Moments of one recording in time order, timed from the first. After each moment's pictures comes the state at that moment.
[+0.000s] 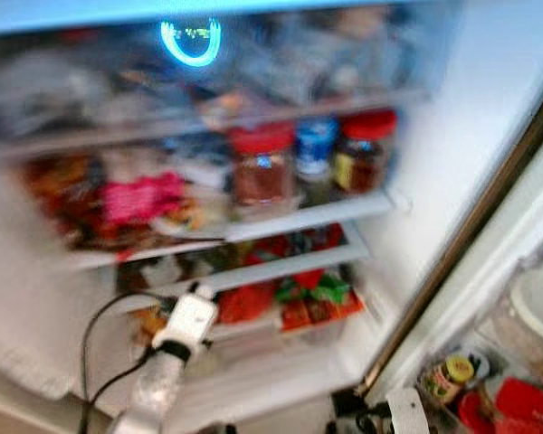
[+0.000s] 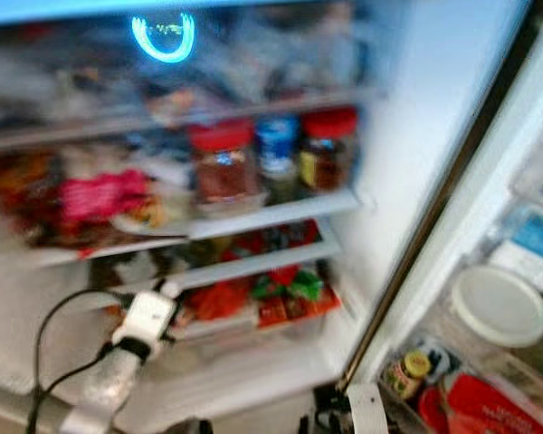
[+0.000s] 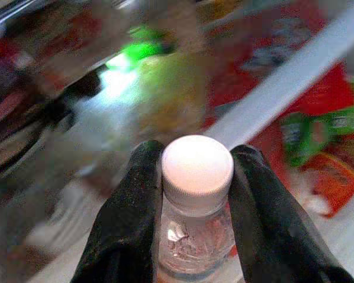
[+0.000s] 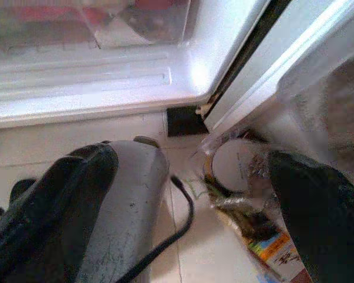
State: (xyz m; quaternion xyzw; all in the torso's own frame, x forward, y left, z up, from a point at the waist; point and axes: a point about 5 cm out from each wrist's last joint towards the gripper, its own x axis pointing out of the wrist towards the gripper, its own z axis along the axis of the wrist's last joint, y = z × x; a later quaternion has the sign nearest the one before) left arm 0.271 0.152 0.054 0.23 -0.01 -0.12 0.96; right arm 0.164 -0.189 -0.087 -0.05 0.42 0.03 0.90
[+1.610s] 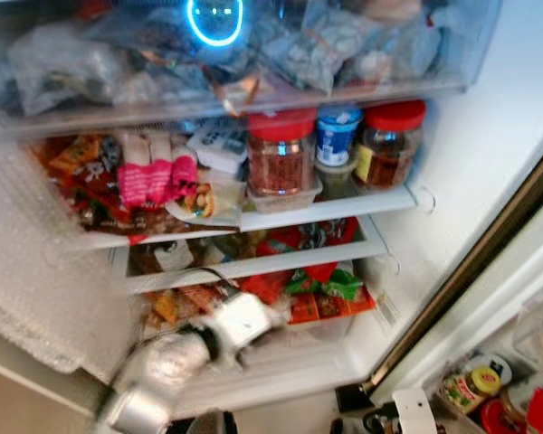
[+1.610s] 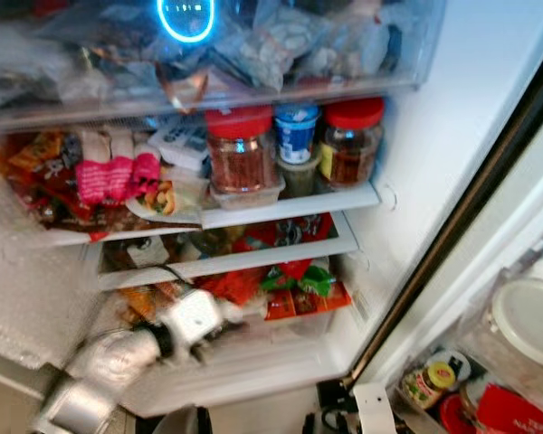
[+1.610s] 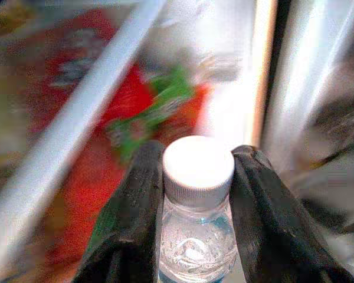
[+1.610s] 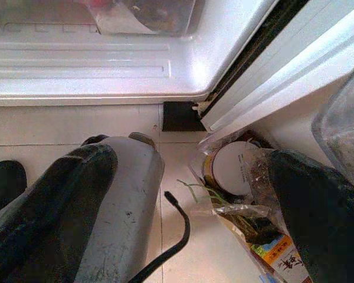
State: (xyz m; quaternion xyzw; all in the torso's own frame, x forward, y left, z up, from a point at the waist) left arm 0.252 0.101 0.097 0.22 0.07 -0.44 0.87; right arm 0.163 -0.195 -0.087 -0.05 0.43 0.03 0.90
